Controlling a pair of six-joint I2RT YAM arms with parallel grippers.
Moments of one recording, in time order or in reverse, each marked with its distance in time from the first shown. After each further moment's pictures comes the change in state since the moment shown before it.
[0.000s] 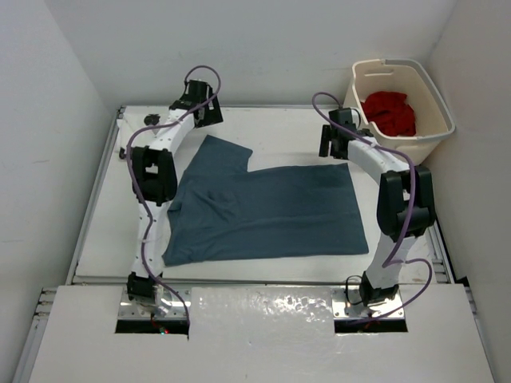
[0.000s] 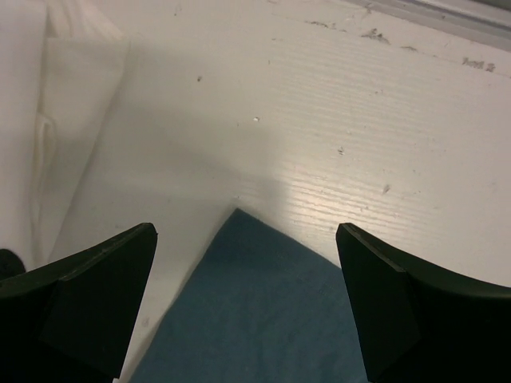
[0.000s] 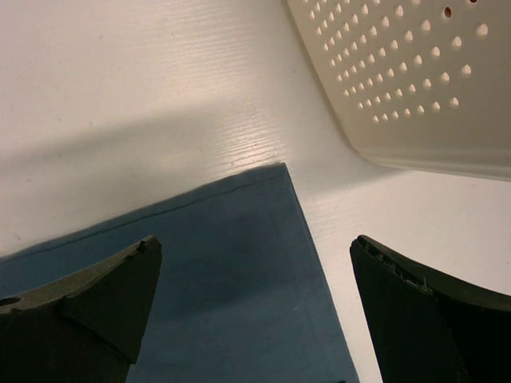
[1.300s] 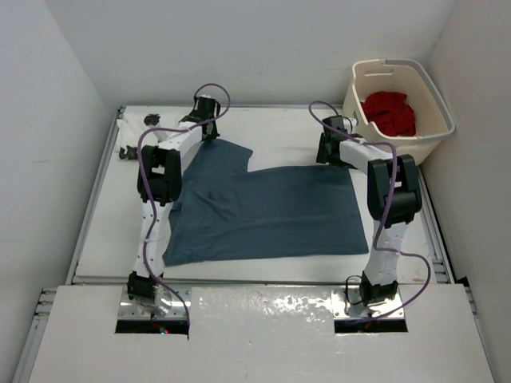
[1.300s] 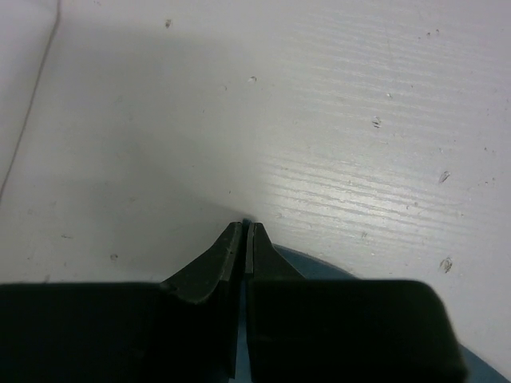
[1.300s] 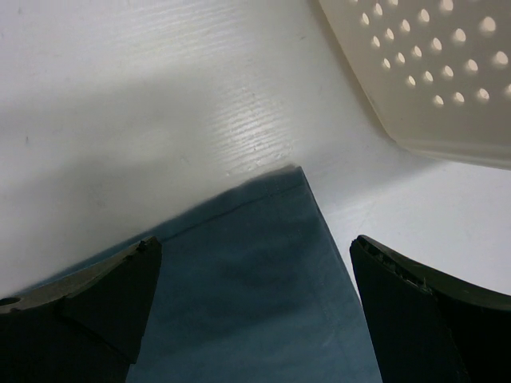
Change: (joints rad) left arm -0.033 0.043 -0.172 0.183 -0.046 0.039; right arm -0.005 0.160 0.025 0.023 0.044 0.097
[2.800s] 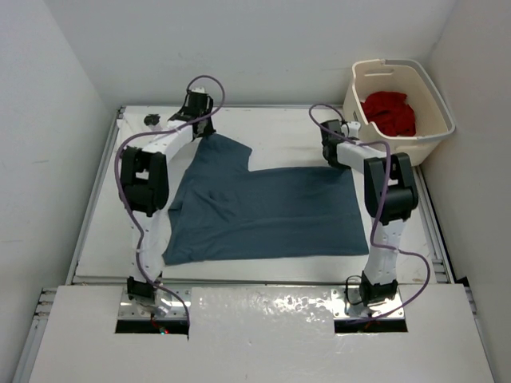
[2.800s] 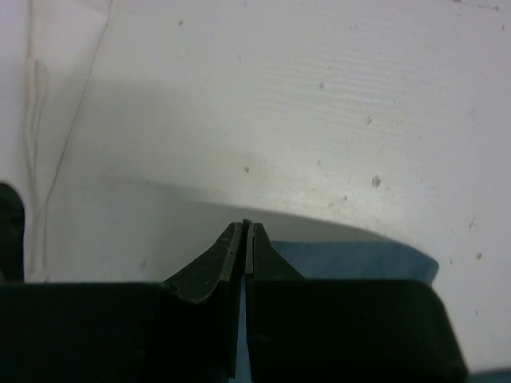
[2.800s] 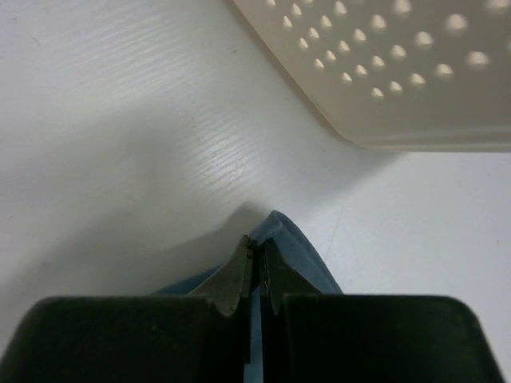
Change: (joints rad) left arm 0.000 -0.257 -0.230 0.042 0.057 0.003; right arm 0.005 0.073 0.010 0.024 0.179 0.111
